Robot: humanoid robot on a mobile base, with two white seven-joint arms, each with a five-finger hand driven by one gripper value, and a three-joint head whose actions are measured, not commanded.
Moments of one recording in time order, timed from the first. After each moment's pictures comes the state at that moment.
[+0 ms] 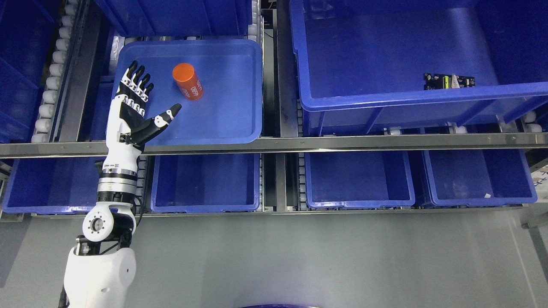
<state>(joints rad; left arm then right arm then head) -0.08 0.07 0.08 -1.69 0.27 -0.12 -0.08 0.00 0.00 0.00 0.00 0.00 -0.02 -0.06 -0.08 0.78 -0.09</state>
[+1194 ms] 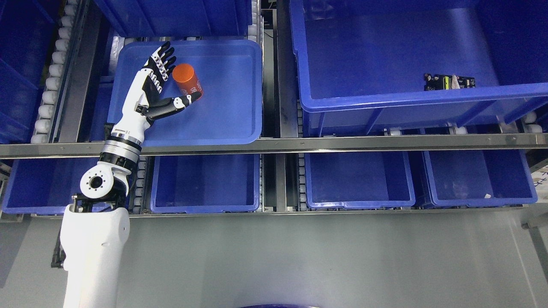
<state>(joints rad) -0.31 0.12 0.07 -1.47 0.11 -0.06 -0.30 0.00 0.00 0.00 0.00 0.00 -0.02 -0.06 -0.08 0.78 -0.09</state>
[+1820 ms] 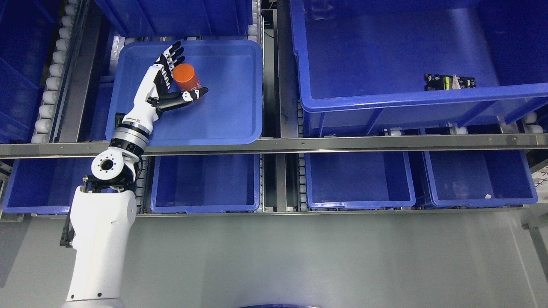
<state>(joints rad) -0.42 0.11 0.04 -1.30 0.07 -0.06 -0.31 0.00 0.00 0.00 0.00 0.00 -0.02 -0.06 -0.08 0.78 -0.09</state>
